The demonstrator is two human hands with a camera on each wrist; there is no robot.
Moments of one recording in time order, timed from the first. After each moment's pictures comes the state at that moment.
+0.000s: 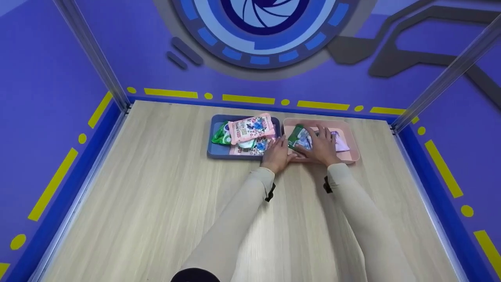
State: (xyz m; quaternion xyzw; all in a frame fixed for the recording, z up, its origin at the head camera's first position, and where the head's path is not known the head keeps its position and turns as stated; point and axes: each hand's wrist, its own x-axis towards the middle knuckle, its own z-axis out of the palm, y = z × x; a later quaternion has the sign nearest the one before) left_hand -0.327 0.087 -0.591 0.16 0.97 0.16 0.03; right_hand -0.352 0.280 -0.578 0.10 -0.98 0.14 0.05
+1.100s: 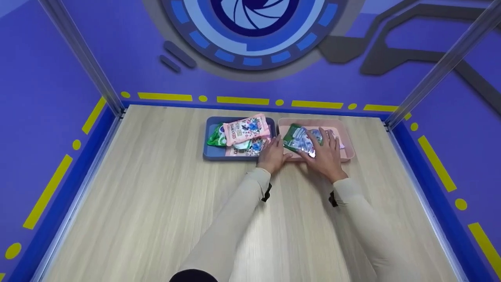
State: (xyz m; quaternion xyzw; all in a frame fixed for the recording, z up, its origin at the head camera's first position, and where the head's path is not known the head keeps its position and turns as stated) left_hand -0.325 0.087 -0.591 0.17 0.97 0.17 0.03; right_hand -0.306 0.297 -0.579 0.10 -0.98 0.11 0.13
